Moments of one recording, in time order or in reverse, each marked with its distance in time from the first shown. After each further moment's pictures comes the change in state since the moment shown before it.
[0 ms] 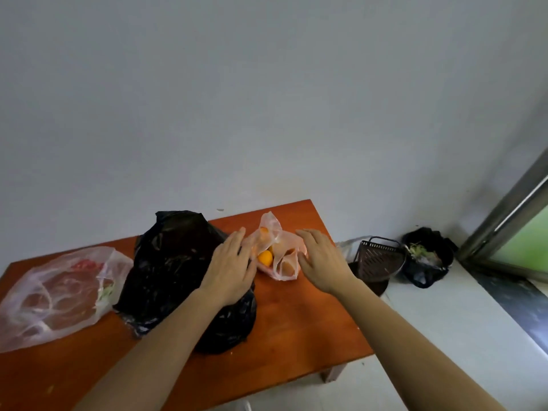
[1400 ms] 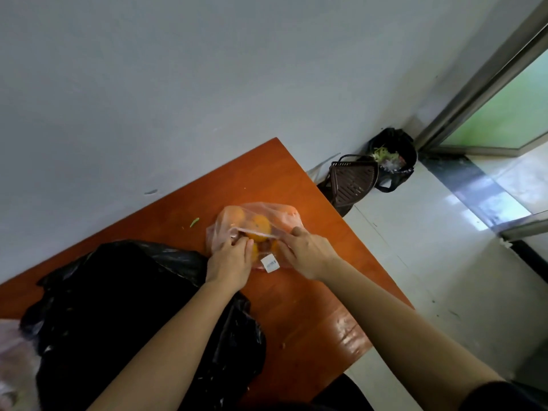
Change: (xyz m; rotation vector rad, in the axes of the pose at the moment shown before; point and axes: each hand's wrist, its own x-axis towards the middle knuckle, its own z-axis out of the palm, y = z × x) left_hand 0.156 -0.078 0.165 -0.154 -0.456 -0.057; right_hand 0.101 0.058 0.135 -0.033 -0.437 0.372
